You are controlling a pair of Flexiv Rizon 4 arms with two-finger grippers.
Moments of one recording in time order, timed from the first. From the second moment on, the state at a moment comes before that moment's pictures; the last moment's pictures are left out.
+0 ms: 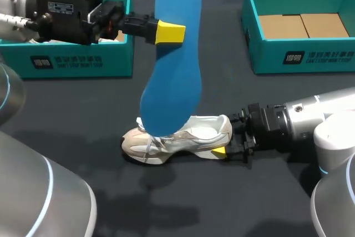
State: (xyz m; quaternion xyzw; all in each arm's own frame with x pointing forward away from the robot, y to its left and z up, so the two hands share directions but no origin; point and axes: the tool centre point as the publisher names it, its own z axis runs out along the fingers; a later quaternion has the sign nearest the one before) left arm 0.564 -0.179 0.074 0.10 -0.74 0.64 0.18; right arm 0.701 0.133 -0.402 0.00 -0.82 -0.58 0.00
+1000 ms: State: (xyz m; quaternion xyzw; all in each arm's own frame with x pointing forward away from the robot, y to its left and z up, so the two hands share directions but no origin) left arm 0.574 -0.166 0.063 0.16 -0.73 0.65 0.16; right arm 0.701 0.133 -0.402 0.00 -0.82 -0.58 0.00
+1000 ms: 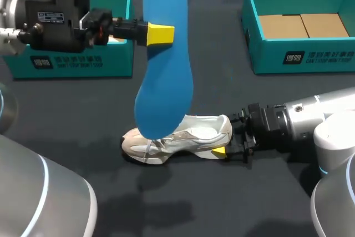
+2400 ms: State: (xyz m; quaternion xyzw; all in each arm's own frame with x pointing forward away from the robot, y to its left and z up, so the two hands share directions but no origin) left arm 0.577 -0.167 0.058 0.16 -0.72 0.65 0.17; right arm 0.693 0.093 -0.362 -0.06 -0.90 -0.42 0.04
